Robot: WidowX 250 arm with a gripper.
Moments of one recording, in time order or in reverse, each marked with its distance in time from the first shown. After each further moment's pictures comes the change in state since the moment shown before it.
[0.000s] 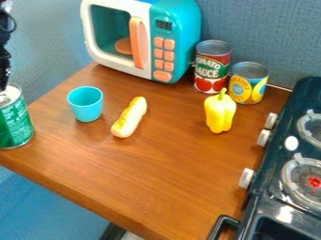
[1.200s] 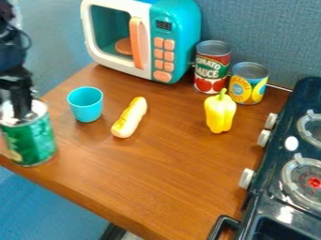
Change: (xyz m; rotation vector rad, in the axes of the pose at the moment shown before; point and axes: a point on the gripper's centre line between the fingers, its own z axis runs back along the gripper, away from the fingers) arm 0.001 -0.114 -0.004 -0.224 -0.115 -0.130
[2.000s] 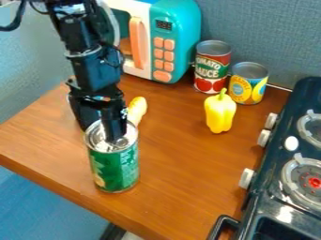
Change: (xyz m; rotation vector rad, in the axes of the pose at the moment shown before) arm 0.008 -0.123 0.002 -0.150 -0.028 -0.311
